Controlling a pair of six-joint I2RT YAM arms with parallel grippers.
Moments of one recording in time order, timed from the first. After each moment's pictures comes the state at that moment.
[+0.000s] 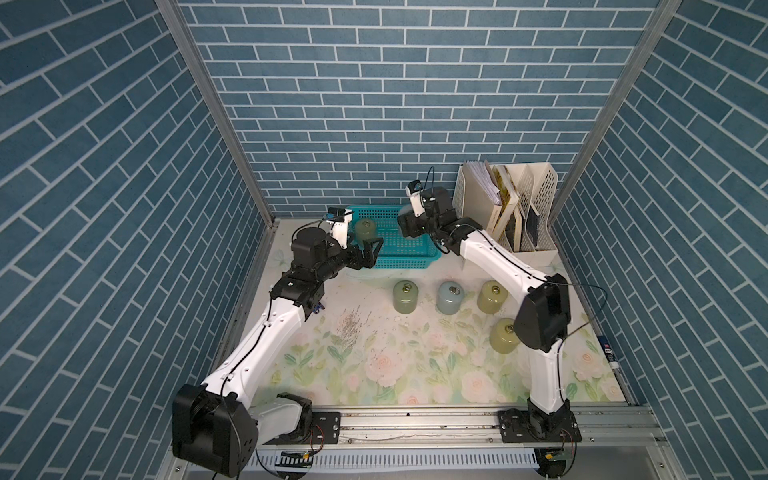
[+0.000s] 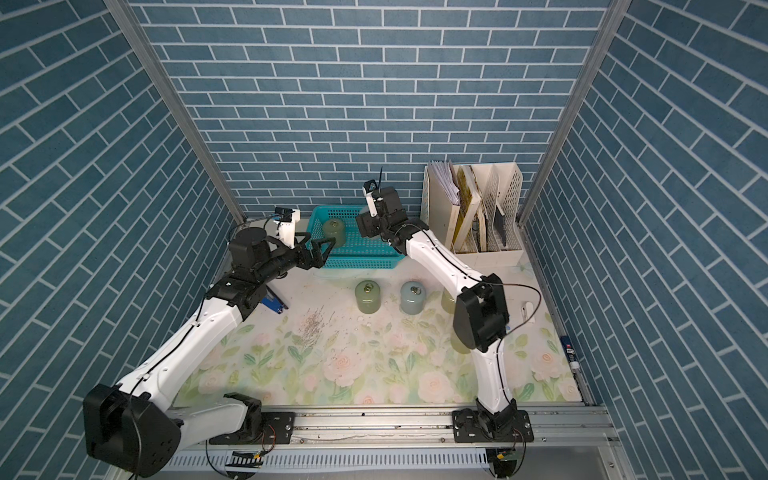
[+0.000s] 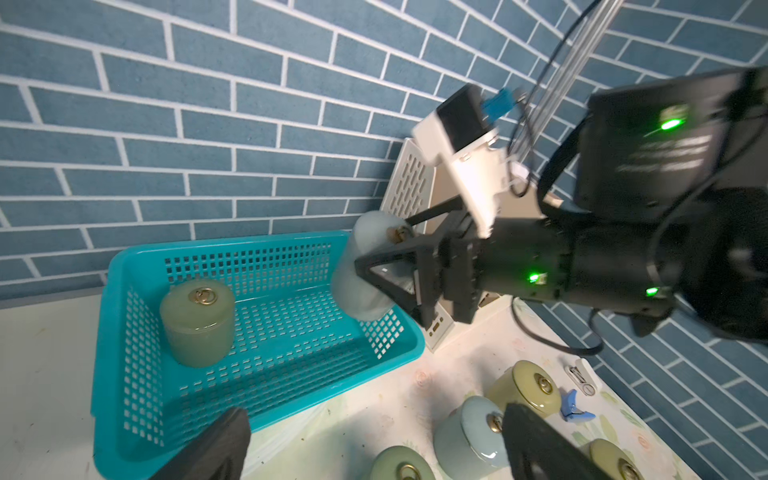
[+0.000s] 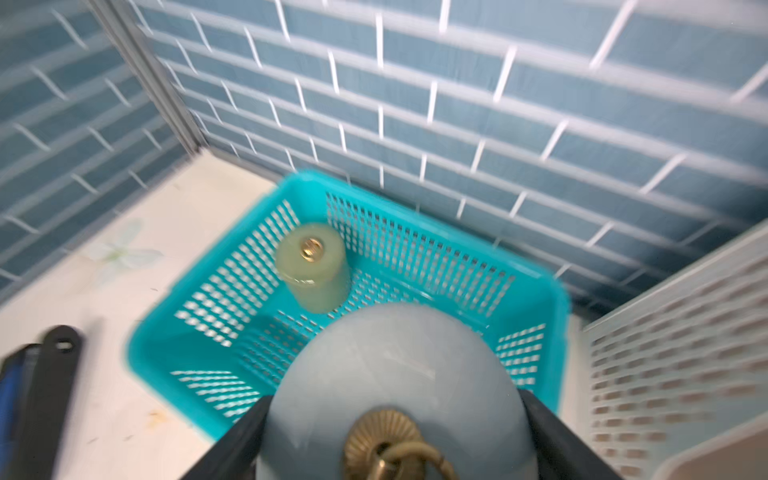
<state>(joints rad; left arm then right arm) -0.30 1.19 1.01 -0.02 0.36 -0.24 0.68 1.94 1.89 -0.38 0.08 -0.01</state>
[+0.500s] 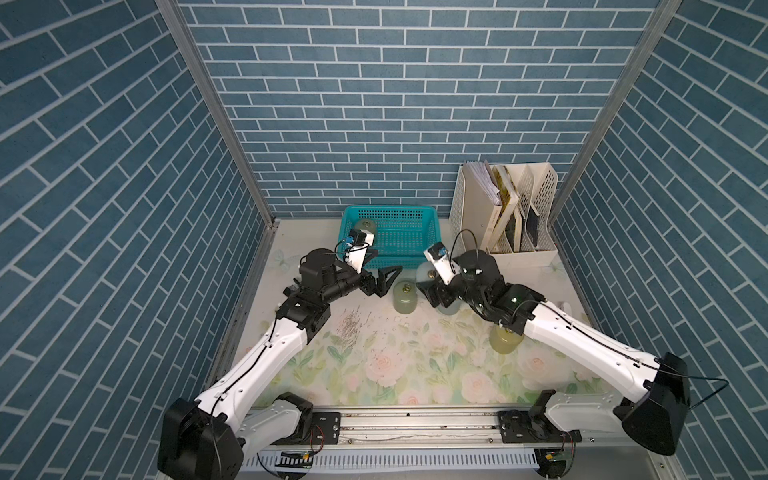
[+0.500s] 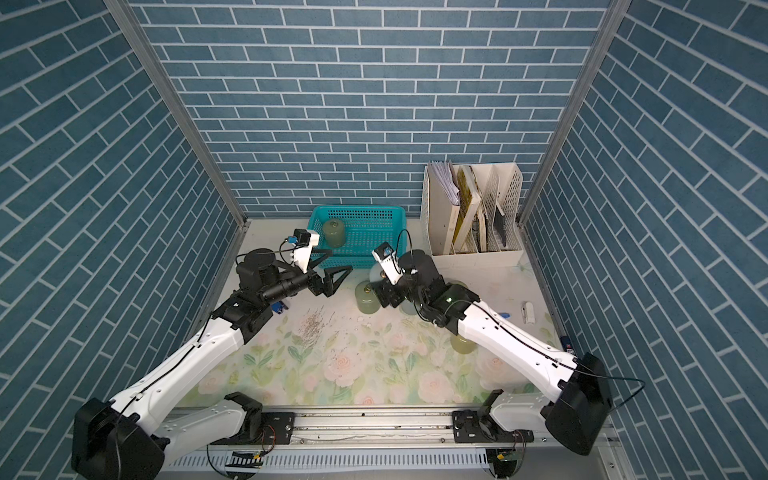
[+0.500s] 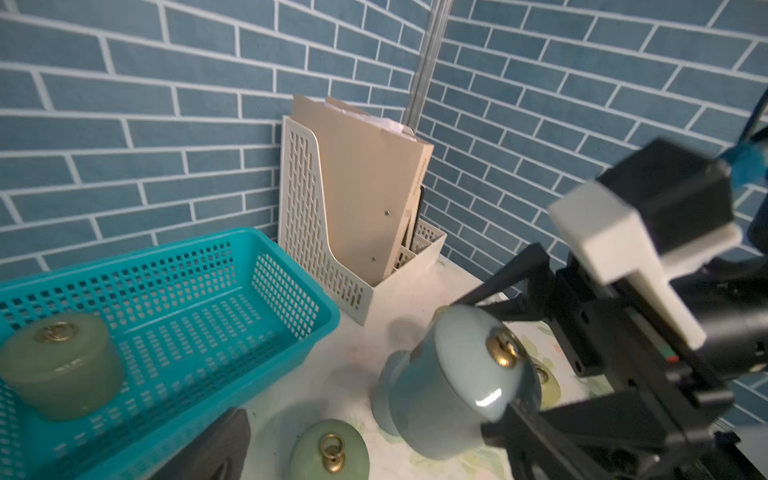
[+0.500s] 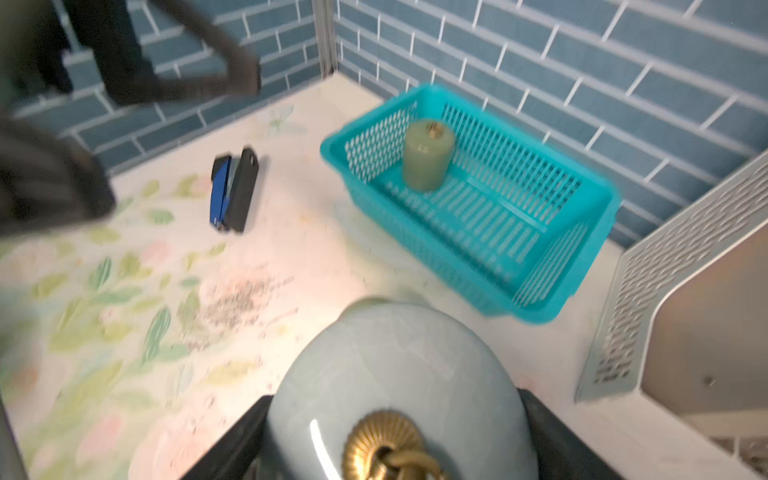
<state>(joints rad) -0.45 1.10 0.82 0.10 0.48 -0.16 0.86 1.22 0.99 -0.33 0.04 -0.02</state>
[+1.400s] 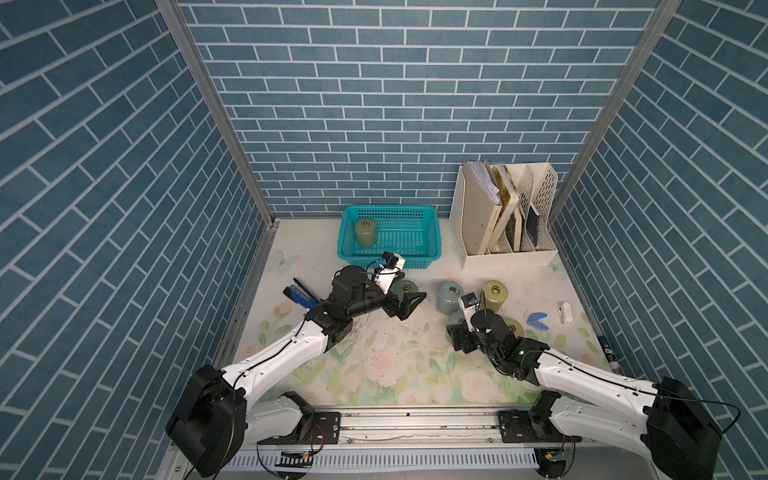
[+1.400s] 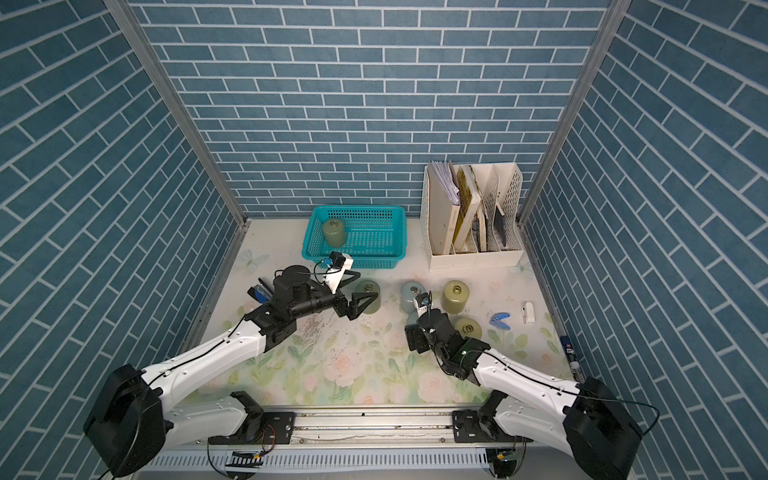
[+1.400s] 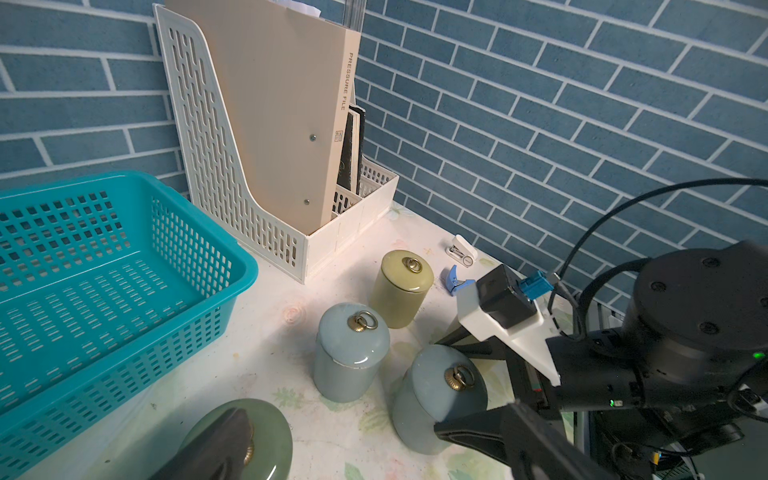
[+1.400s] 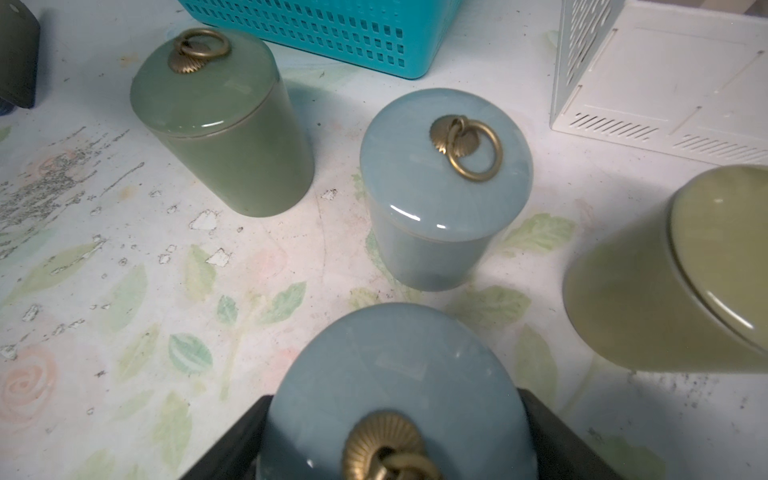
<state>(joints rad) -0.63 1.21 0.73 0.23 0.43 -0.15 0.86 1.05 0.44 -0.11 0.27 0.29</state>
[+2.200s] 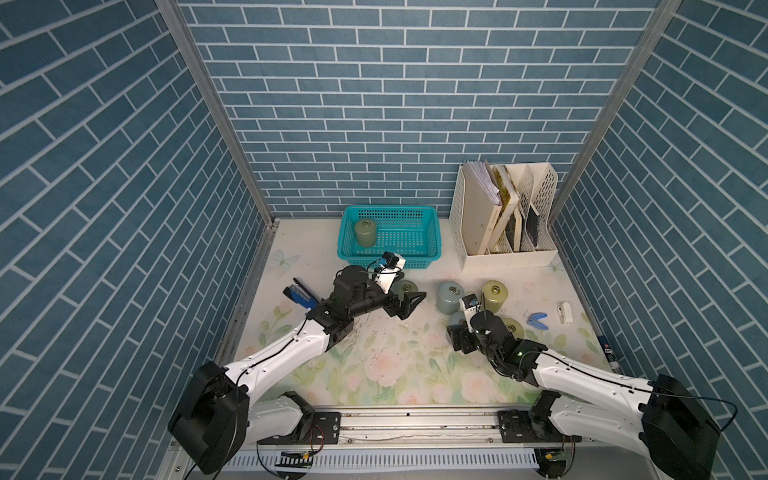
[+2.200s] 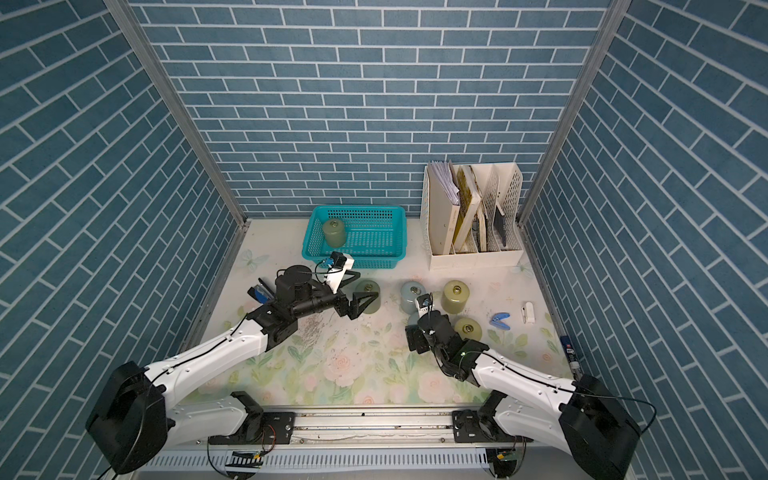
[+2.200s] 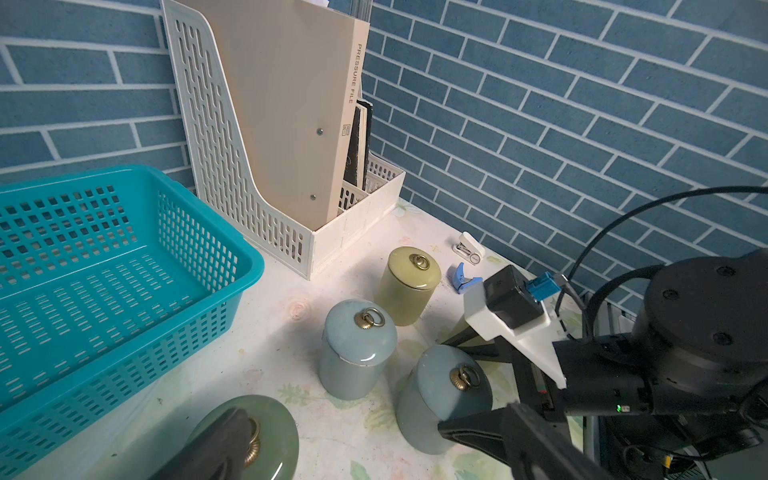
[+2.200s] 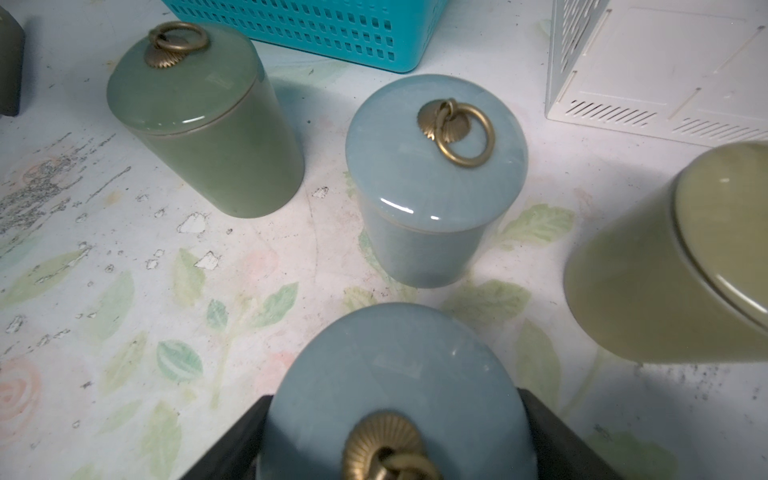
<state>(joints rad) -0.63 1.23 0.73 0.23 0.42 -0.14 0.86 1.06 0.41 -0.07 0.27 0.33</state>
